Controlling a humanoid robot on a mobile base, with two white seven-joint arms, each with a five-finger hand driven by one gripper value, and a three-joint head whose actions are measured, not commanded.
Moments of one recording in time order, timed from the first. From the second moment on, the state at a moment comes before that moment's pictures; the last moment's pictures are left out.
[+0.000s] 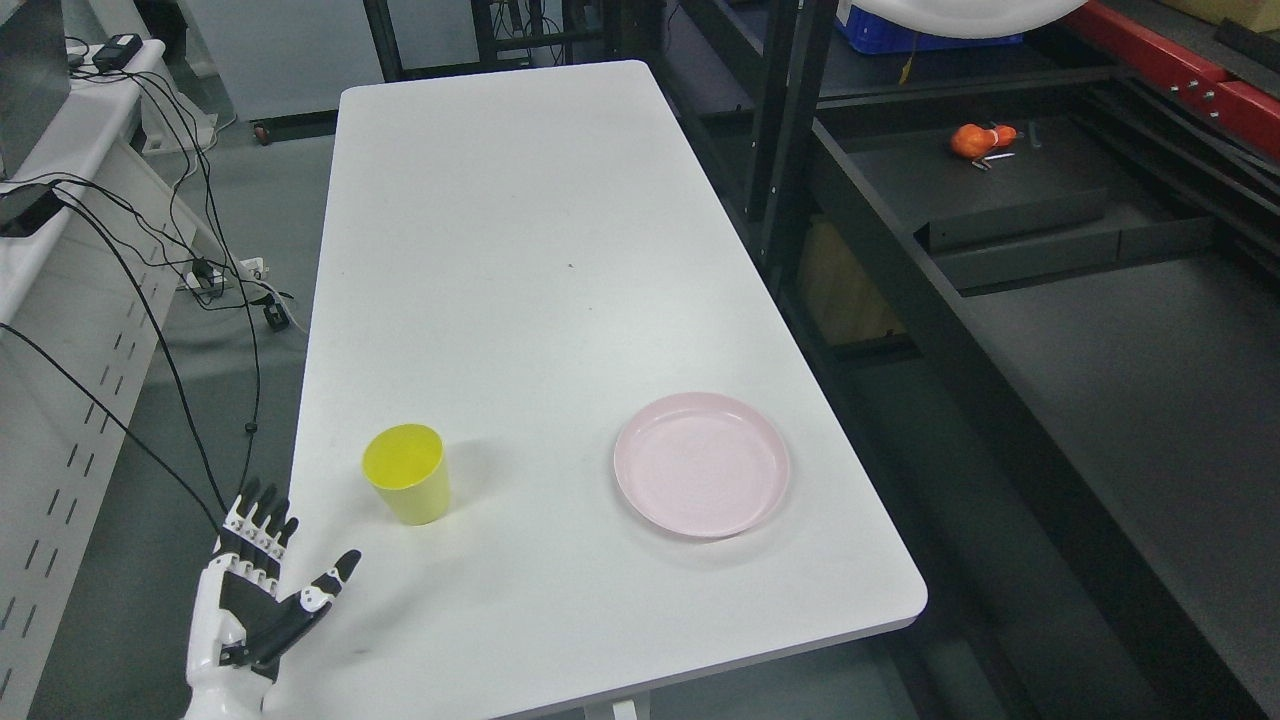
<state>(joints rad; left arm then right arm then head) 0.22 0.06 0.15 -1.74 0.33 -0.22 0.04 0.00 0.00 0.00 -0.24 0.00 0.09 -0.12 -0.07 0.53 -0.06</state>
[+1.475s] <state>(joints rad) 0.02 0.01 0.14 -1.59 0.33 -0.04 -0.08 0.00 0.00 0.00 -0.24 0.00 0.09 -0.12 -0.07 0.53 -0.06</state>
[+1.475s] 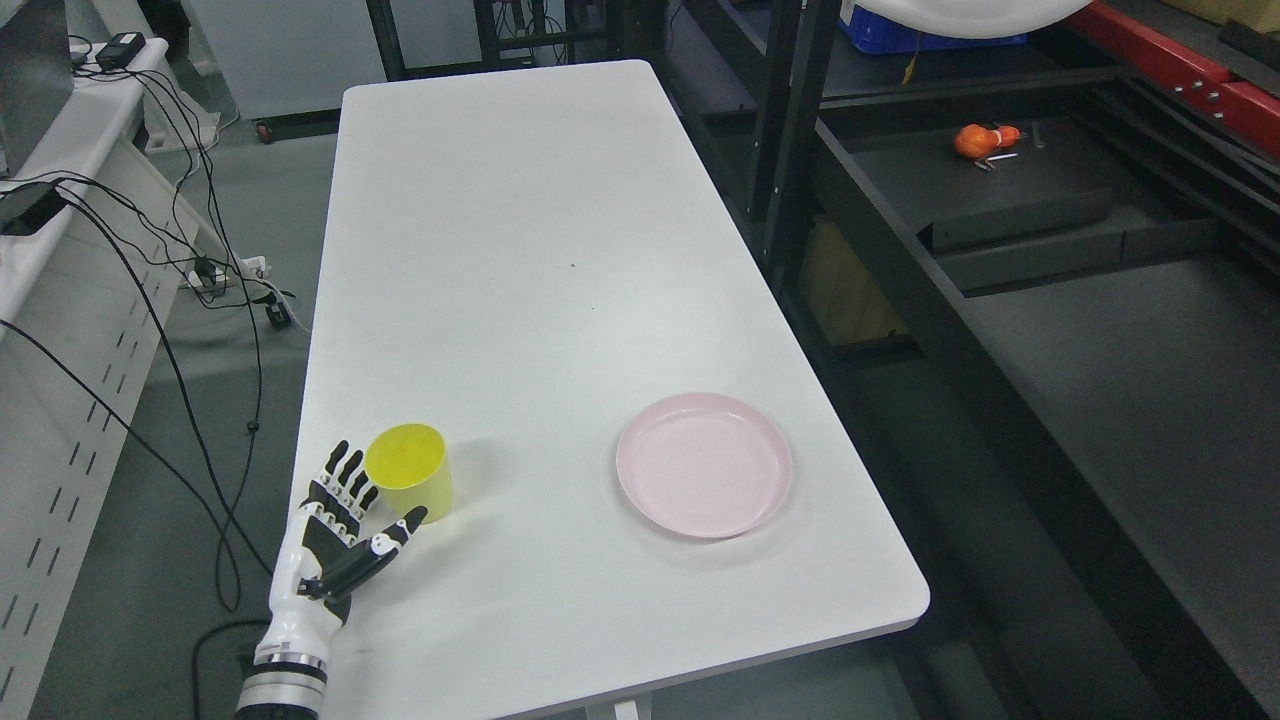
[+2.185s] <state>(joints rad) -0.14 0.00 0.13 -1.53 0.32 0.19 -0.12 0.00 0.00 0.00 -0.24 0.00 0.09 -0.12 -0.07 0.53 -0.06</state>
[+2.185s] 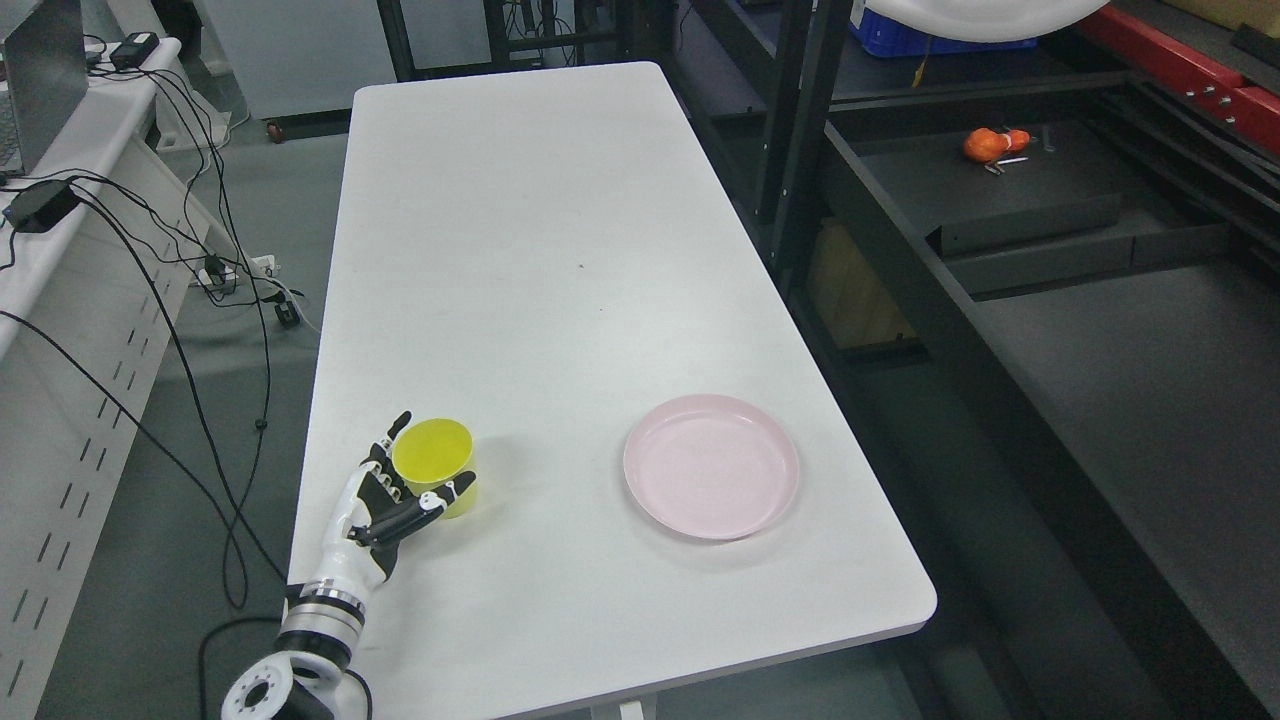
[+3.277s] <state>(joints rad) -0.19 0.00 0.23 -1.62 0.44 -0.01 -0.12 0.00 0.00 0.00 -0.24 0.00 0.09 -0.12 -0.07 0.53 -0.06</state>
